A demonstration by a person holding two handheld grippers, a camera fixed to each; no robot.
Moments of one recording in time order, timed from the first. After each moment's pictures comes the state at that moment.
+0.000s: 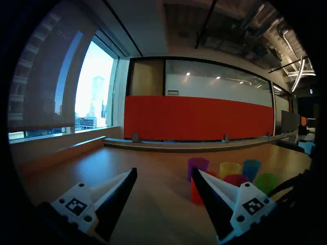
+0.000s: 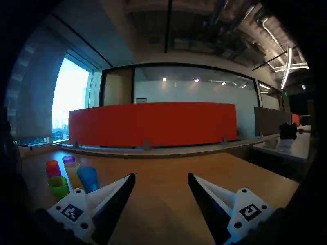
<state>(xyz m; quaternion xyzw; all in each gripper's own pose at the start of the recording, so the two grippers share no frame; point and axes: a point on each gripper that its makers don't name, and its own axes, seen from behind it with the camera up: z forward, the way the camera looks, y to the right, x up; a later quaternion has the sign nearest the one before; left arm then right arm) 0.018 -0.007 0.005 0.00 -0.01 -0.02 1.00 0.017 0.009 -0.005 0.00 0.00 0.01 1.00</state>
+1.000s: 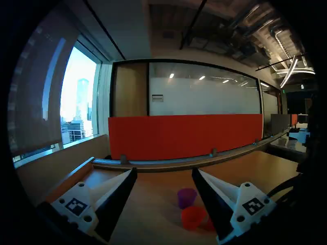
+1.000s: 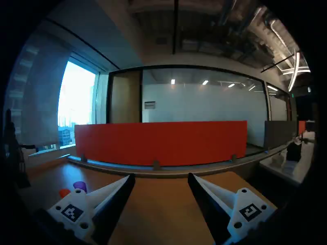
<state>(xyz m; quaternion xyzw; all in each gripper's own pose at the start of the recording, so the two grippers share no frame) 0.167 0.007 0.034 -0.07 -0.01 0.01 1.00 0.169 -0.009 0.027 0.04 -0.01 0.02 1.00</state>
